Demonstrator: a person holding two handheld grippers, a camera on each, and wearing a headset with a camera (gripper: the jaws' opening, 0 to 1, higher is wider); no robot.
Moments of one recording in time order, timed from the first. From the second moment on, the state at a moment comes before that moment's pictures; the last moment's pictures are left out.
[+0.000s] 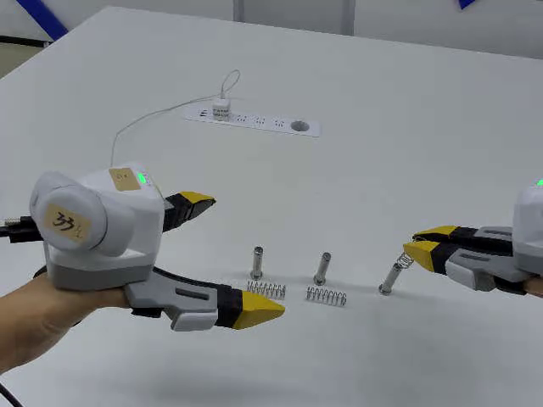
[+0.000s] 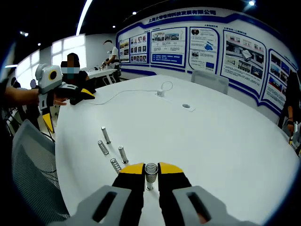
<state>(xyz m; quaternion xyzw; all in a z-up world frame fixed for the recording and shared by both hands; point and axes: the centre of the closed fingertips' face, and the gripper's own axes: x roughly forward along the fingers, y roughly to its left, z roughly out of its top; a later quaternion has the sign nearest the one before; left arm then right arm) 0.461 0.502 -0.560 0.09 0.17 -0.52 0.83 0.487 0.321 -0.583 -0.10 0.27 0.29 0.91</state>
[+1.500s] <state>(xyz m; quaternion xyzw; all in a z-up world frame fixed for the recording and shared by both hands) 0.461 0.507 -0.567 0.09 0.19 -0.51 0.83 0.488 0.327 -0.643 -0.11 0.34 0.28 0.89</state>
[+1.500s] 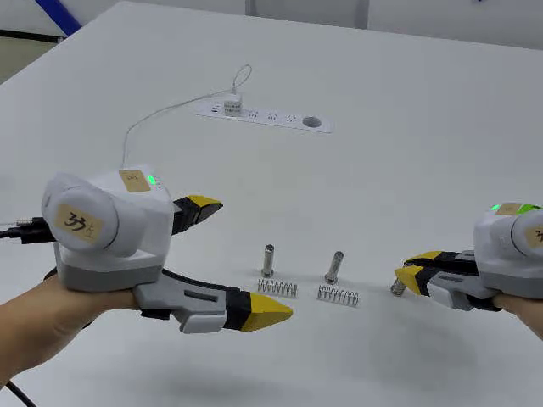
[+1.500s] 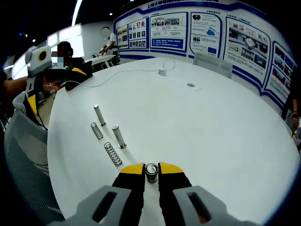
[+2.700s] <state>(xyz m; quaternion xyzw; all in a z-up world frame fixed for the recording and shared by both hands) 0.457 0.502 -0.552 0.09 0.17 -0.52 0.83 0.489 0.332 -0.619 -0.14 0.32 0.29 0.89</state>
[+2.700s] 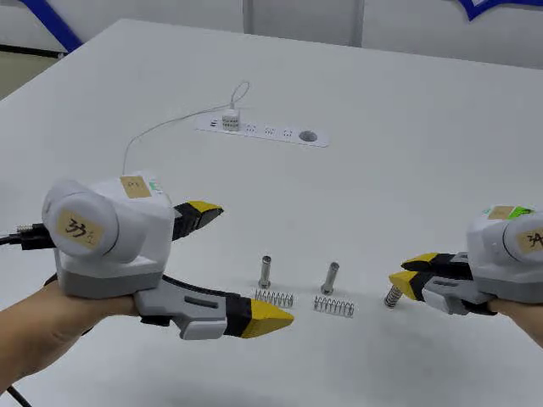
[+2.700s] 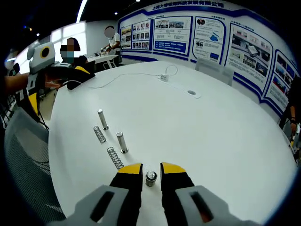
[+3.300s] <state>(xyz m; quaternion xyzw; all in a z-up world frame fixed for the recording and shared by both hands) 0.458 0.503 -0.548 0.09 0.17 -0.52 0.84 0.483 0.361 -0.605 -0.16 0.30 0.32 0.88</state>
